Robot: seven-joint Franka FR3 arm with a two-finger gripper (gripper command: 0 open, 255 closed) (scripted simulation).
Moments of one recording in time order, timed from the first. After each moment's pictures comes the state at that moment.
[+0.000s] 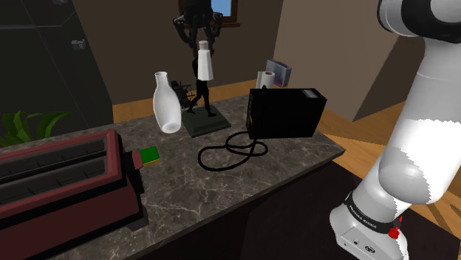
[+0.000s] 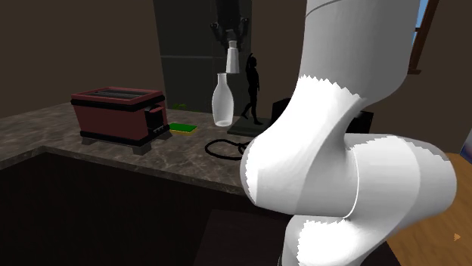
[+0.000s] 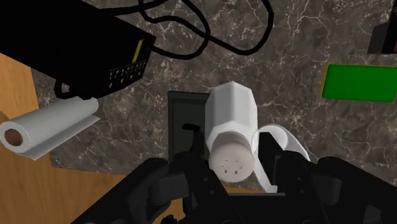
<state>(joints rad) 0.07 0.20 0.44 -1.30 -0.21 1.44 0.61</state>
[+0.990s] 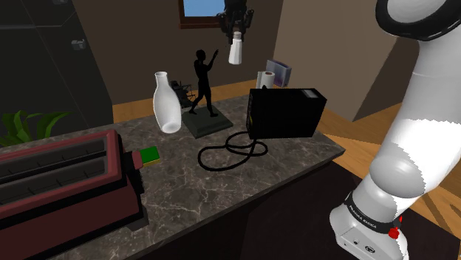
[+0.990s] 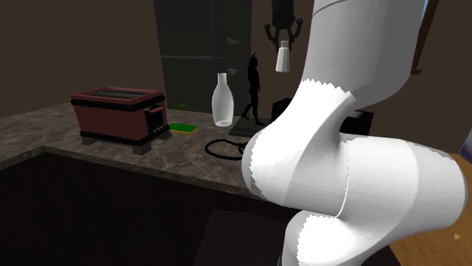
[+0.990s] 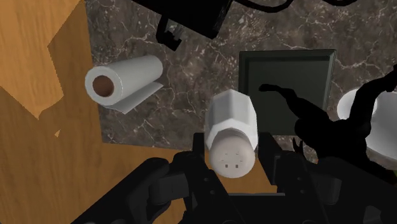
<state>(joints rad) -0.14 0.24 0.31 -1.23 -0.20 1.47 0.28</state>
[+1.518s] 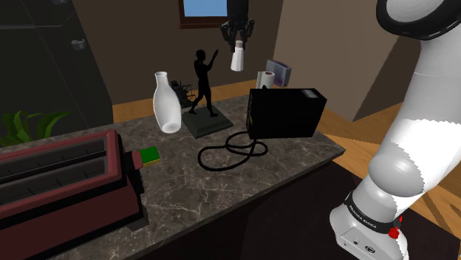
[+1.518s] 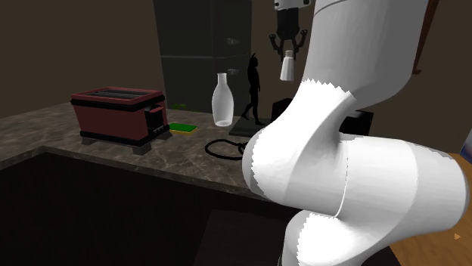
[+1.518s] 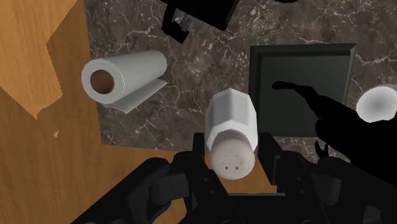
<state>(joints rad) -0.17 0.23 0.30 -1.33 -0.19 1.57 0.25</state>
